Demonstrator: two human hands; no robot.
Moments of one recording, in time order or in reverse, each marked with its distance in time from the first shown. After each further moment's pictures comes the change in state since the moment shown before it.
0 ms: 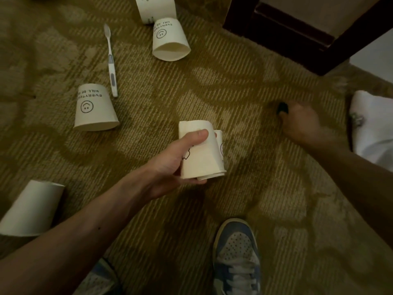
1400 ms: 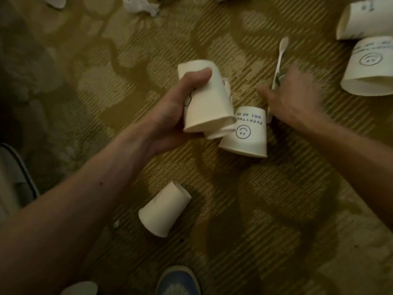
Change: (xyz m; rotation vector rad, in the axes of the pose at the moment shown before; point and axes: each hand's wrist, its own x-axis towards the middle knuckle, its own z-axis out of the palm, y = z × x) left_hand -0.083 0.115 -0.204 -0.190 0.462 0.314; right_hand 0.041 -0.392 0.060 0.263 -0.019 -0.380
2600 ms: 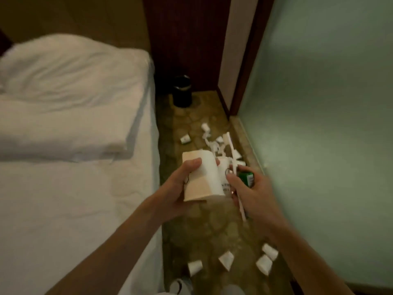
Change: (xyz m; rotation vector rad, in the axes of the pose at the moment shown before) left_hand -0.657 0.582 0.060 -0.505 0.114 0.383; right_hand -0.263 -0.575 -0.759 0.754 -0.591 -0.376
